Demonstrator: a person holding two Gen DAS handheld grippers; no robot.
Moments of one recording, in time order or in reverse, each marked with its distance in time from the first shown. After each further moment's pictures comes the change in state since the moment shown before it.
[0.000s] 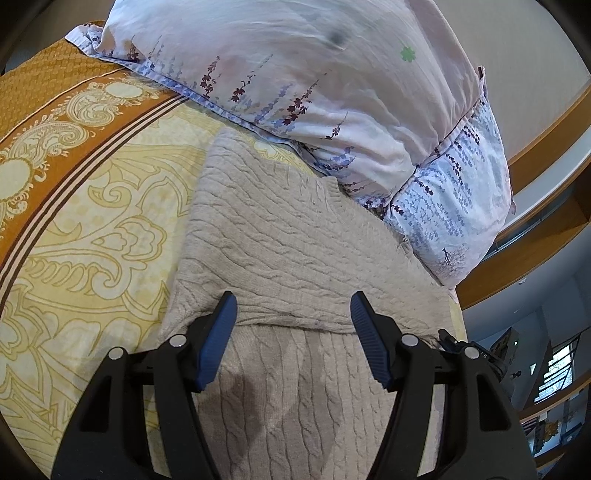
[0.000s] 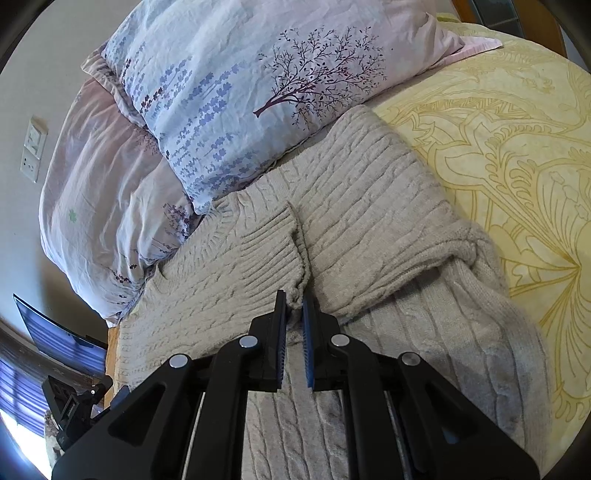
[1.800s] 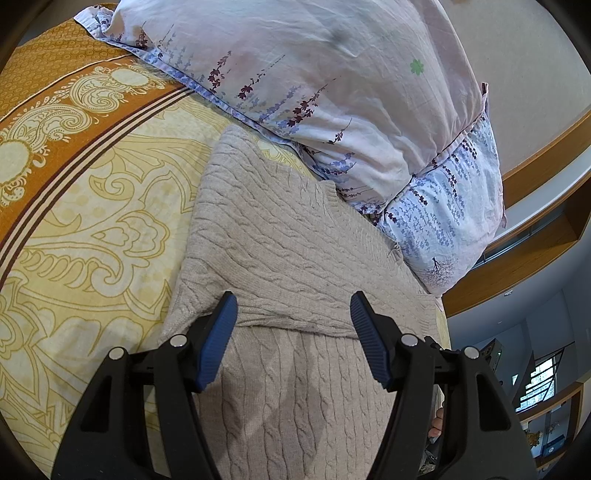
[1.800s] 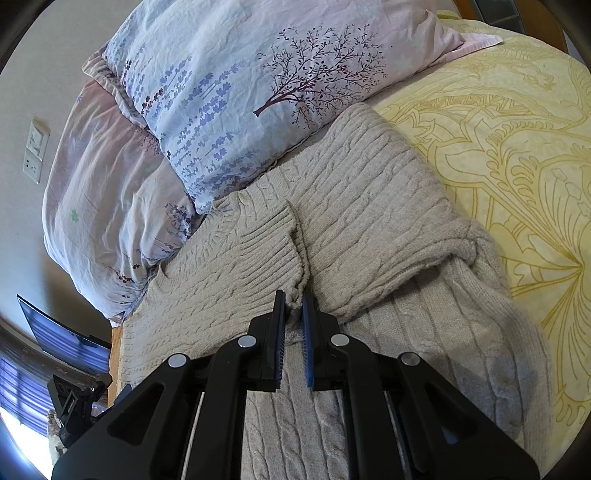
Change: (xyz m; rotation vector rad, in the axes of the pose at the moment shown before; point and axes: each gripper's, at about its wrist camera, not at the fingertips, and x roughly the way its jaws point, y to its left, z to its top) left arm -0.002 0.008 0.004 -0.049 0.006 -0.045; right arm -0.002 0.001 0.000 0.004 0.004 0.007
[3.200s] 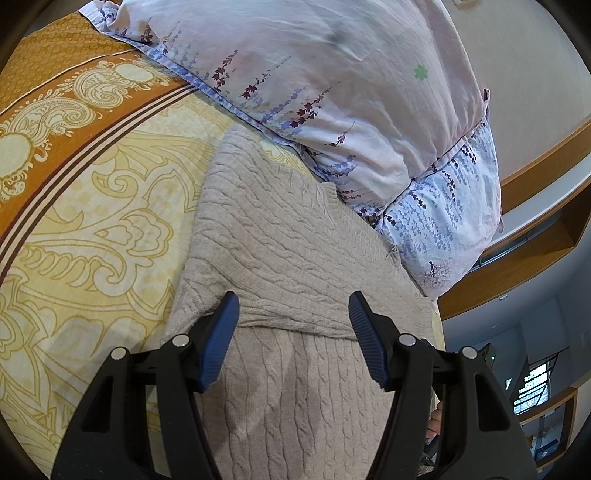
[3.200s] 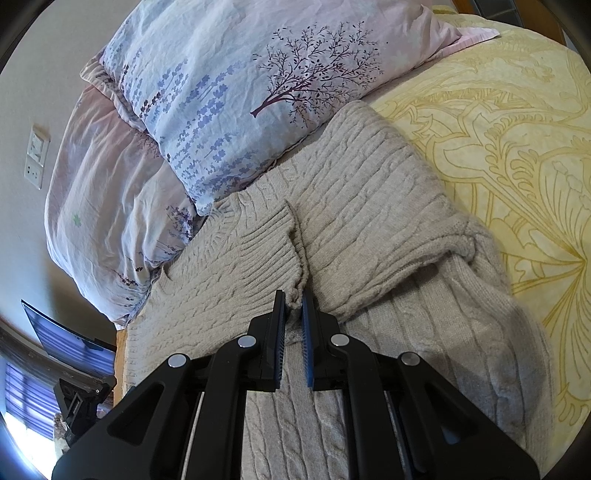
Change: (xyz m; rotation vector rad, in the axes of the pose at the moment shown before) left arm -0.004 -0.001 0.001 -0.018 0.003 -0.008; right arm -0.001 -0.002 0.001 0.016 0.009 0.013
